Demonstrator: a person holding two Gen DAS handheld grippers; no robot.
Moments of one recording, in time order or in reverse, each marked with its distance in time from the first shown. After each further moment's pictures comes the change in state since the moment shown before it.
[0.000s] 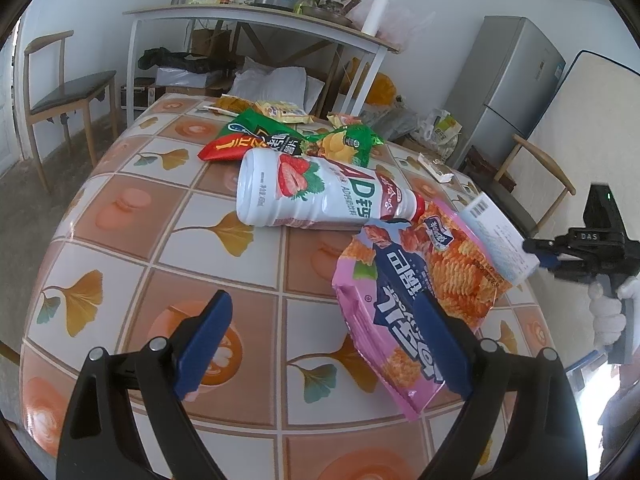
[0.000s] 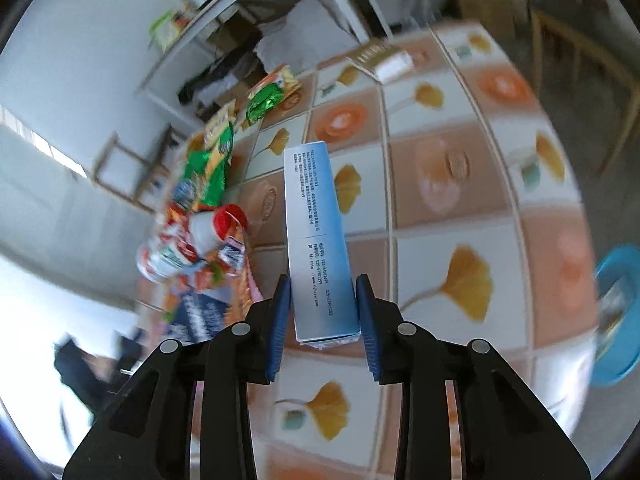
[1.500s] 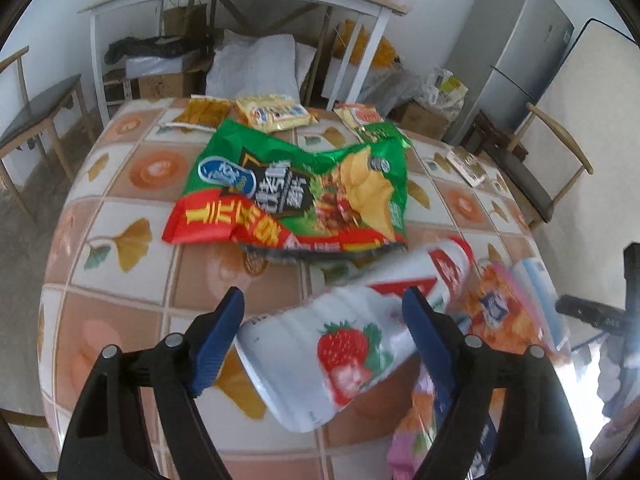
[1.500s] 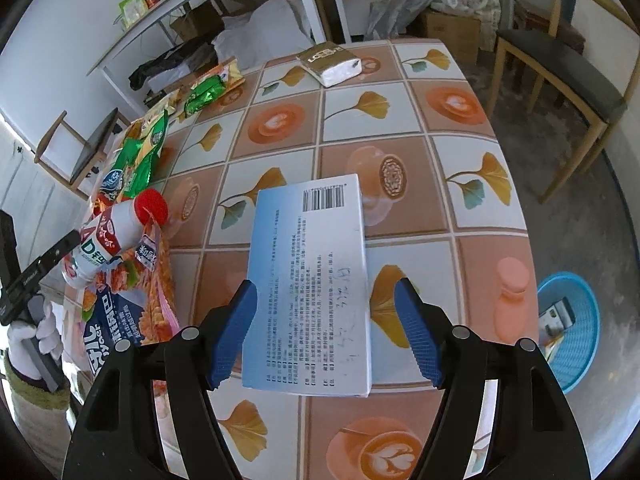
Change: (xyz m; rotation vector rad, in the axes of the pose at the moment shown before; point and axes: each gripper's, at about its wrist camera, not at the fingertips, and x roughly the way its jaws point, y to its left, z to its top) left arm 0.085 0.022 0.105 0.085 0.182 -0.005; right arm 0.022 0.012 0.003 -0.187 -0.064 -0.352
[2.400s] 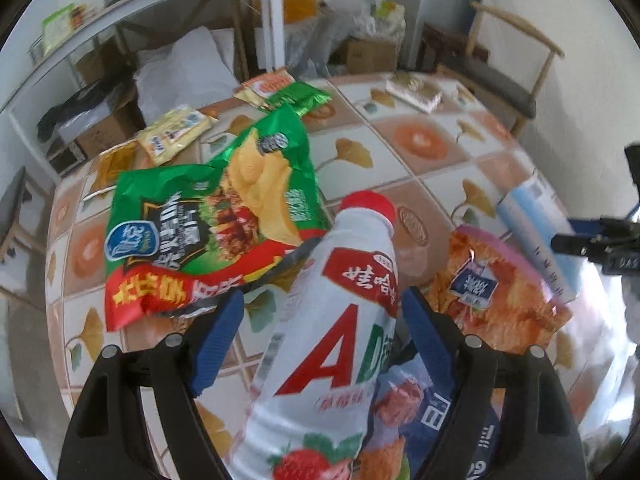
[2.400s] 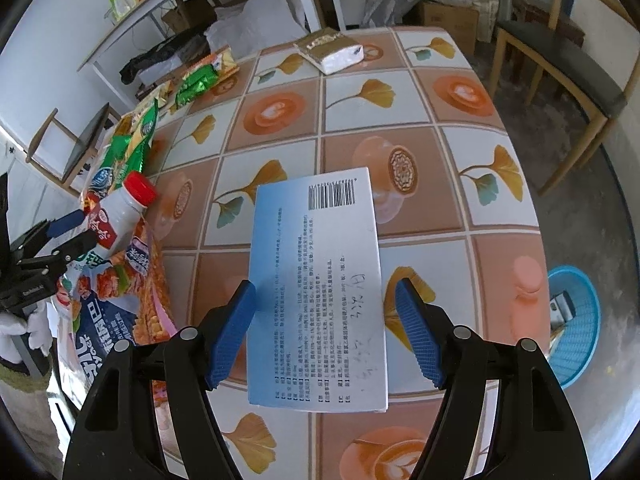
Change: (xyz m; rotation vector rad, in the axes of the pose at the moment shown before) left arm 0.049 -0.081 0.028 0.376 0.169 0.040; right arm 0.017 0.007 0.005 0.013 0.041 -0.026
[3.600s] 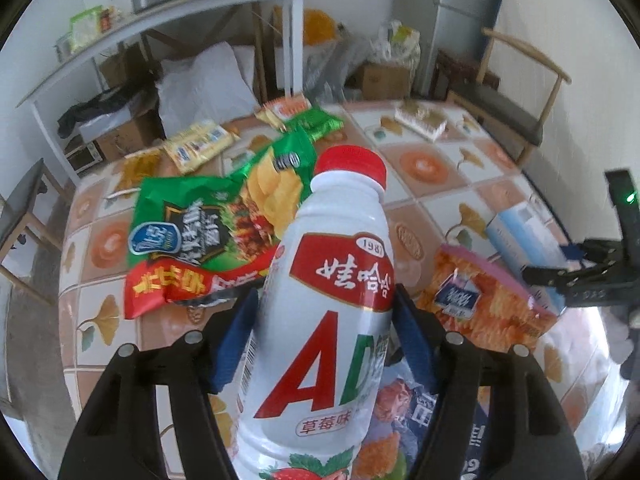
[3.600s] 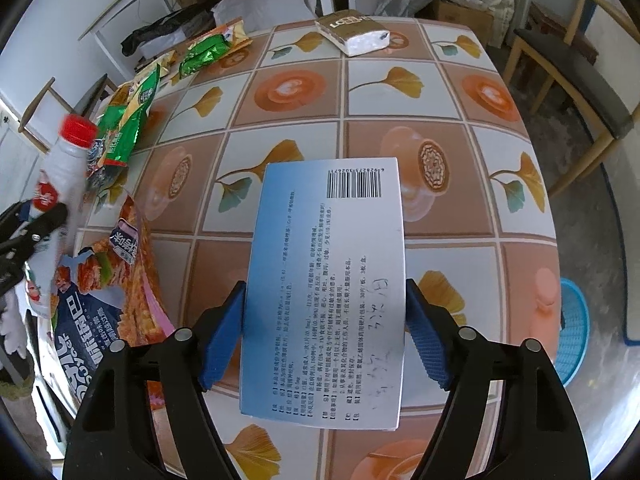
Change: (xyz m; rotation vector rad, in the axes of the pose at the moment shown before) left arm -0.037 0.001 -0.010 -0.084 -0.120 0.034; right arm 0.016 0.017 -0.002 -0.071 0.035 -0.050
